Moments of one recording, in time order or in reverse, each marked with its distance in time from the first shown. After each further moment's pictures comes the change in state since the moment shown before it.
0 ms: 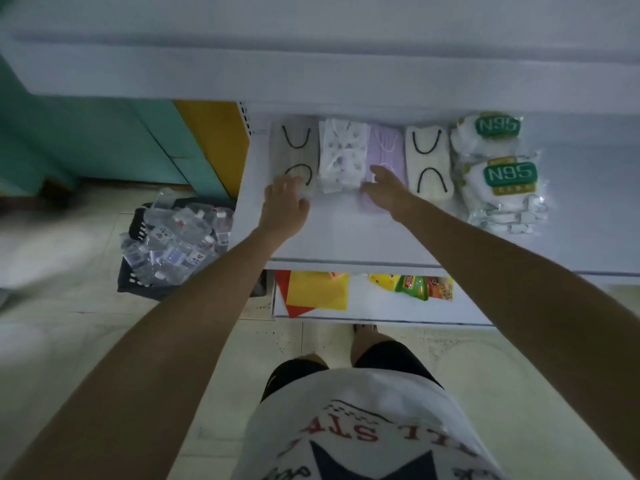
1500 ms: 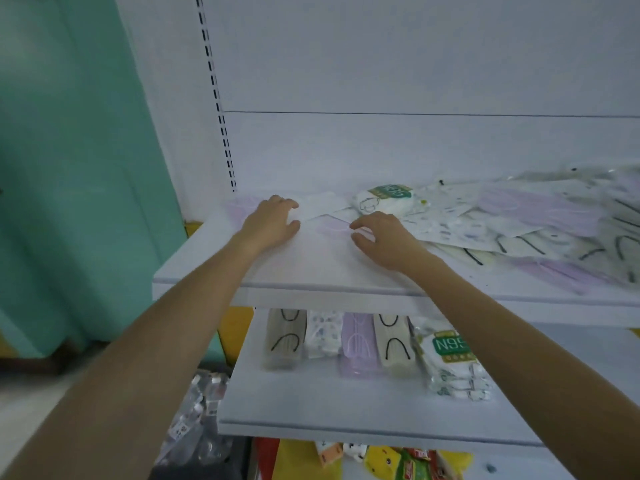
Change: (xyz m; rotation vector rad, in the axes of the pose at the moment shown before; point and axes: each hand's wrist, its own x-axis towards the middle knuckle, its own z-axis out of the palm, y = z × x) left_hand 0.041 0.182 -0.245 0.294 0.235 0.201; right_hand -0.145 -0.178 -0.173 -0.596 0.327 -0.727
